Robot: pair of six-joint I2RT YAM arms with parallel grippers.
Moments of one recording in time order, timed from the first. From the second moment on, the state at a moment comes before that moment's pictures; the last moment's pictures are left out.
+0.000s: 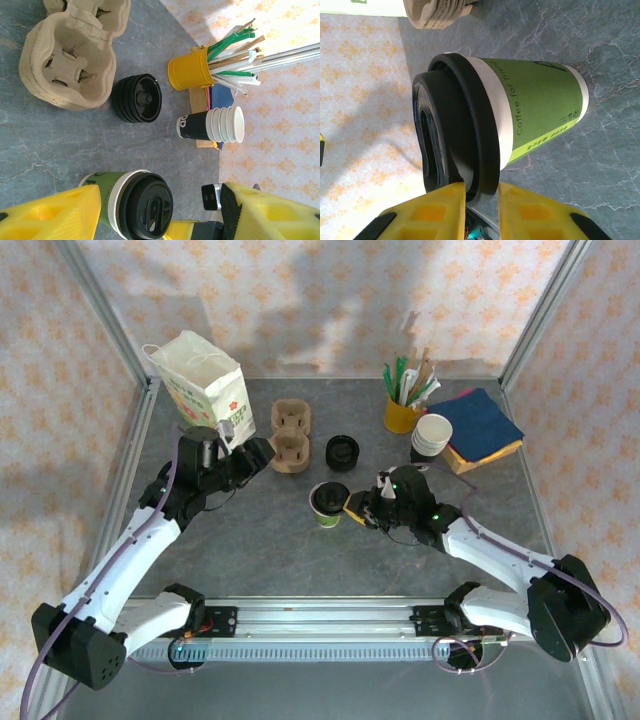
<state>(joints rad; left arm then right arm) -0.31 1.03 0.93 -0.44 0.29 -1.00 0.60 1.14 0.58 -0.07 -0.46 1.19</state>
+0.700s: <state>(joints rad) -0.32 1.05 0.93 -0.50 0.28 -0.95 0.61 1.21 0.74 -0.27 -0.39 1.08</state>
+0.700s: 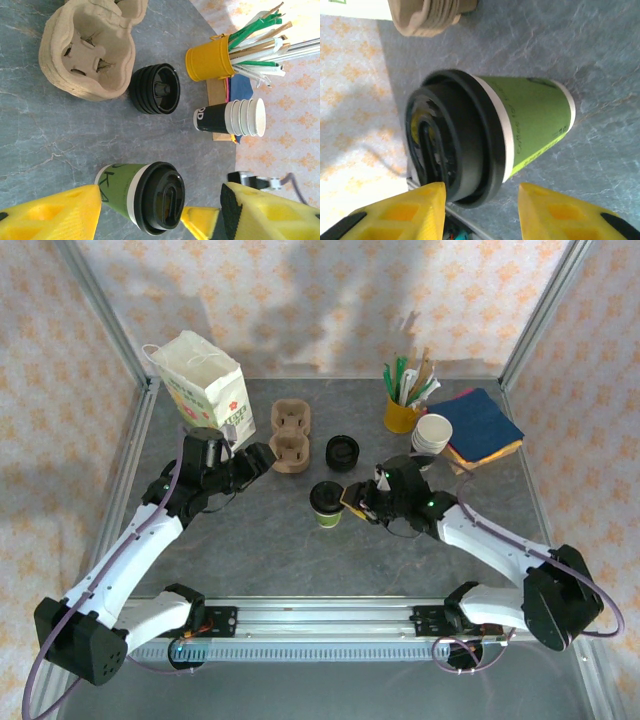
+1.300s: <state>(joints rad) -0.38 1.13 0.85 -0.37 0.34 -0.89 0.61 1.20 0.80 -0.32 -0.30 0.97</state>
